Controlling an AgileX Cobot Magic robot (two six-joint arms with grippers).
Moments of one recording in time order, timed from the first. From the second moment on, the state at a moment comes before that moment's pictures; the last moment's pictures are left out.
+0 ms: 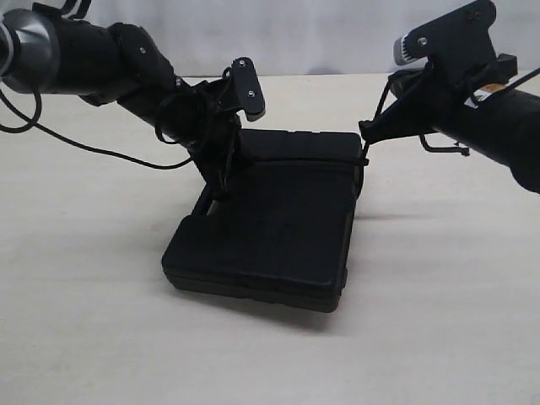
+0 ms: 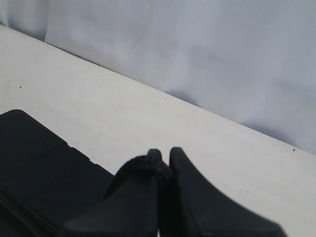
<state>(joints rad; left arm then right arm) -0.47 2.01 -1.34 -0.65 0.55 1.43 0.32 1.50 -0.75 0.31 -0.32 -0.53</state>
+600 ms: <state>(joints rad) -0.47 2.13 -1.34 -1.55 0.48 2.05 0.32 1.52 -0.75 0.31 -0.31 -0.52</state>
